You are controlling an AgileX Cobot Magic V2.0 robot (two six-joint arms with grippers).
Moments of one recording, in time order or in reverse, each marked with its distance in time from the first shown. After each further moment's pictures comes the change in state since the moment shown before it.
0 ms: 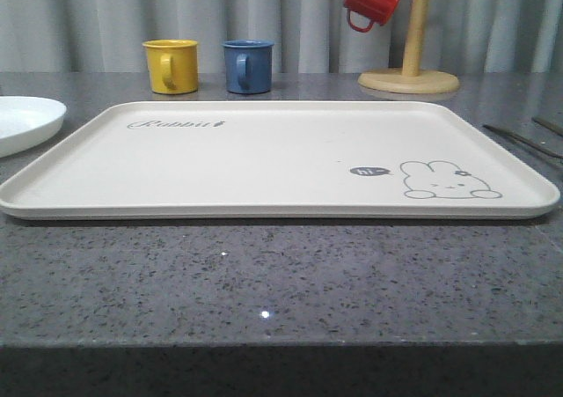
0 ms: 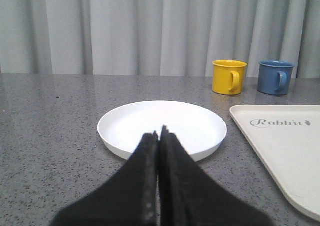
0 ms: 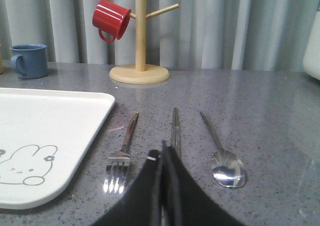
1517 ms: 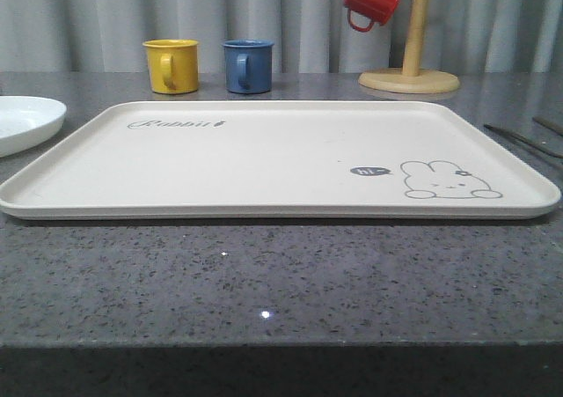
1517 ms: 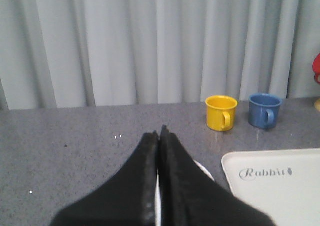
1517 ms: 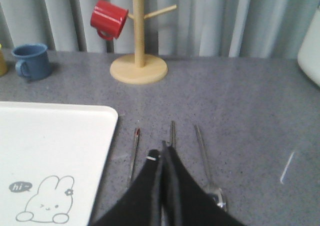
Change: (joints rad) left arm 0.000 0.380 -0.689 0.052 0.432 0.000; right arm 0.010 0.460 -0.718 0.000 0.560 0.000
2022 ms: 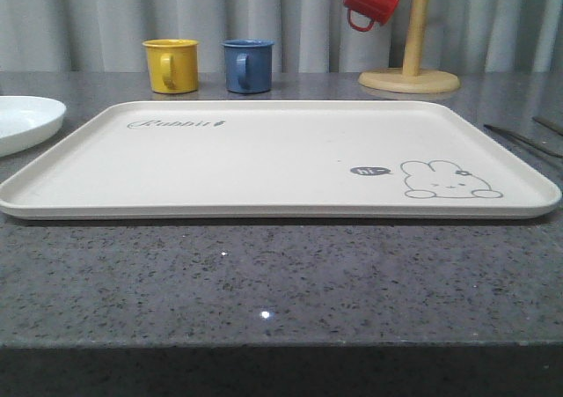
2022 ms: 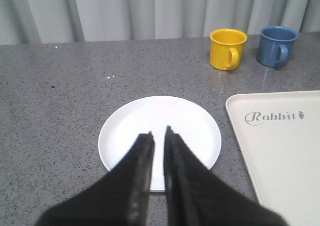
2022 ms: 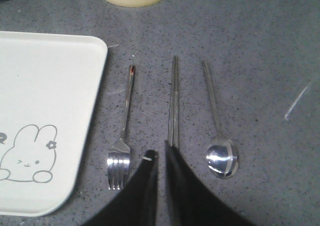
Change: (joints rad) left arm 0.000 0.184 0.001 0.000 0.049 0.000; right arm 0.000 0.219 -0.002 0.000 0.028 0.000
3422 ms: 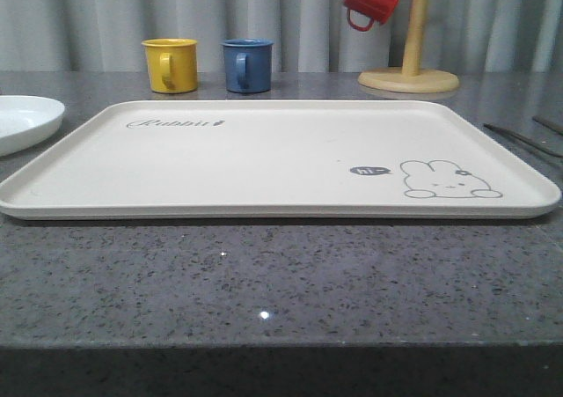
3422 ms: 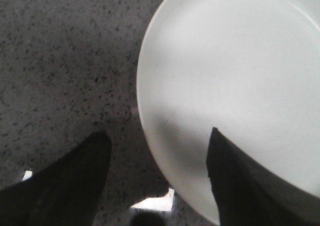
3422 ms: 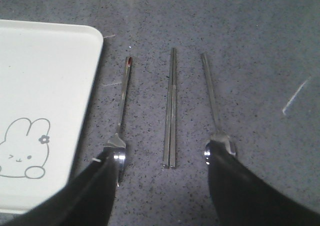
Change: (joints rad) left arm 0.378 0.971 -0.441 -0.405 0.293 0.332; right arm 0.000 0.026 0.000 -0.007 0.000 -0.008
